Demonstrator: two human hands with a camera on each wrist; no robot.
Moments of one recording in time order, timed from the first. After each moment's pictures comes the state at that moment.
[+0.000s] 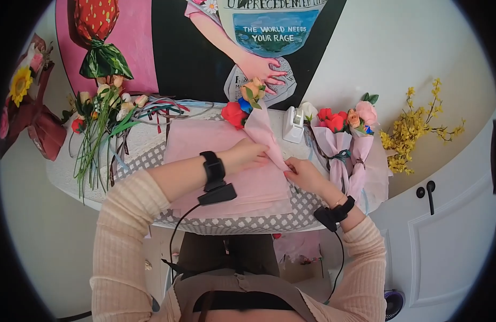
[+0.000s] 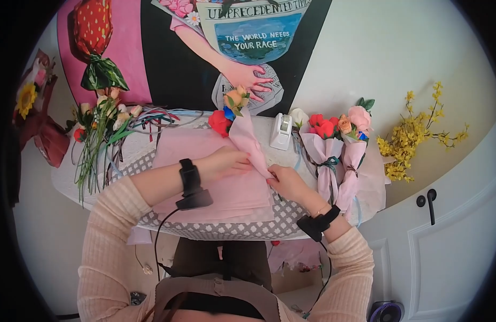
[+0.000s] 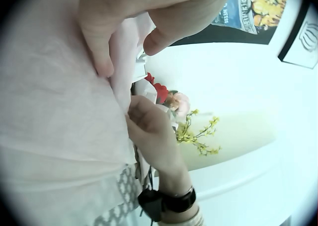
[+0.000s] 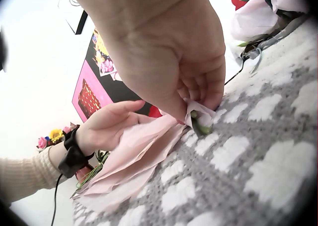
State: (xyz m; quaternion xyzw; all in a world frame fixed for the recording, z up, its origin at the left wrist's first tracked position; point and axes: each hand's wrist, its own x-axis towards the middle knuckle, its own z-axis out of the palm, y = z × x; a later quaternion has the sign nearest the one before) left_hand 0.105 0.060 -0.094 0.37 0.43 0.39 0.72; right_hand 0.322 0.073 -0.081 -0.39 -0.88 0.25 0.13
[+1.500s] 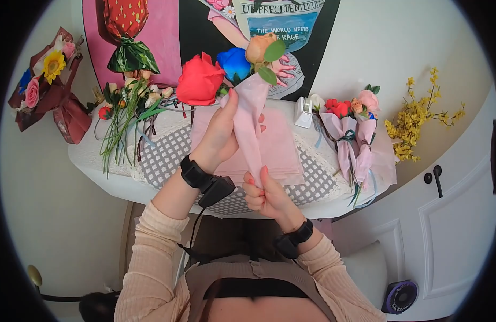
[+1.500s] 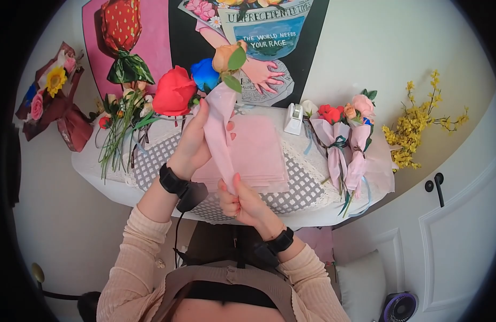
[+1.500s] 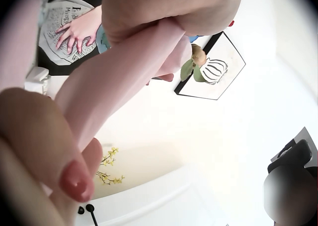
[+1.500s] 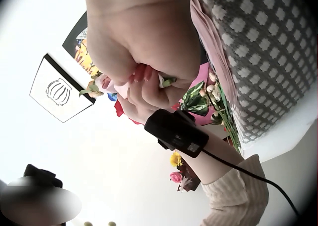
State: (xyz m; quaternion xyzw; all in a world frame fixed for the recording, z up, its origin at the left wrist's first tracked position) left_hand 0.077 -0.066 -0.008 0.37 0.21 0.68 0.61; right_hand 0.235 -0.089 -0.092 -0.03 -0.29 0.94 0.18
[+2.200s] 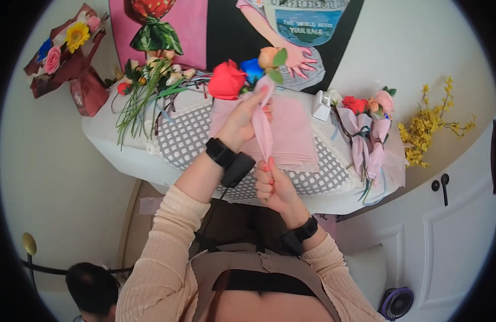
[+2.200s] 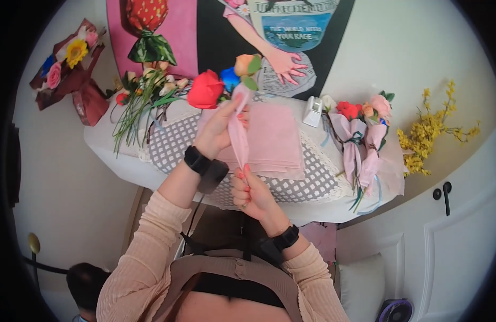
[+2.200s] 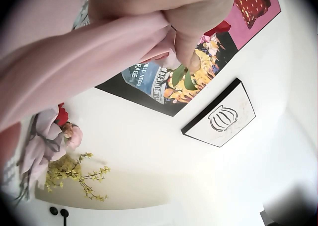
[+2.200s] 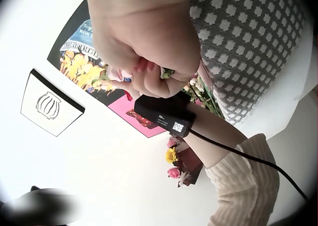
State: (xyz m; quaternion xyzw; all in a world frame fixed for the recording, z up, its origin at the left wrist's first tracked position) left_hand 0.063 -0.045 -0.056 0.26 0.14 0.65 0.70; right_hand 0.228 -0.105 -0.116 -0.05 -0.21 0.96 0.18
